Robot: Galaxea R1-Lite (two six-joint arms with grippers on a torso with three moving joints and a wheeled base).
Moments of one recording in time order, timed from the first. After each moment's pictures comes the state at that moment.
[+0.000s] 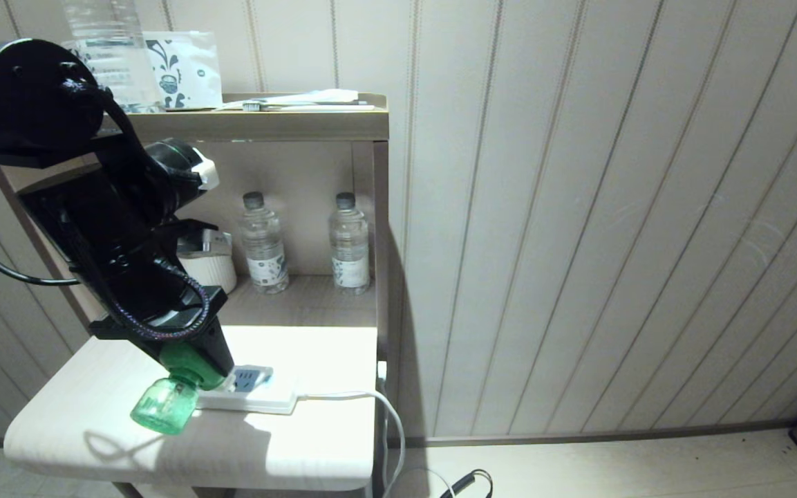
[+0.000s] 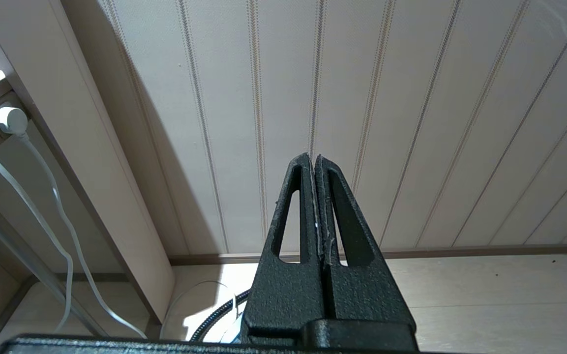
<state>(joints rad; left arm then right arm) -0.34 1.92 -1.86 1.43 -0.15 -0.14 0.00 0.01 0.00 0.01 -0.03 0.04</state>
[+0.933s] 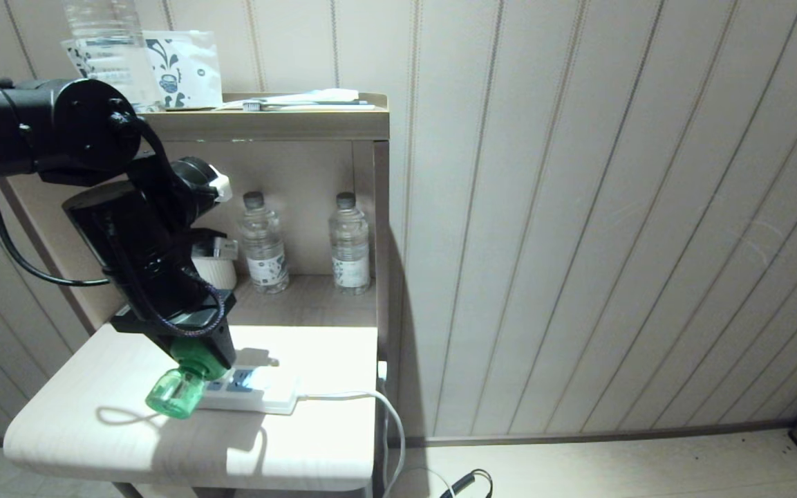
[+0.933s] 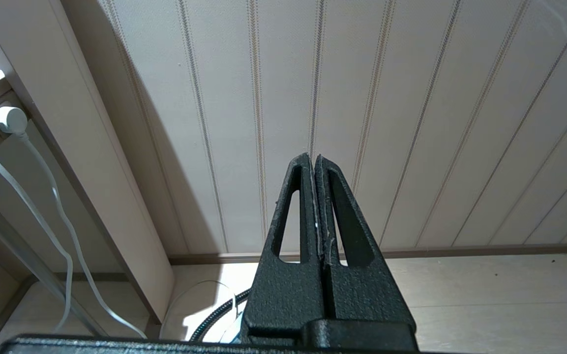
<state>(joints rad) -0.32 2.00 -1.87 1.37 -0.08 -0.11 0.00 0.01 0.00 0.01 -0.03 0.04</state>
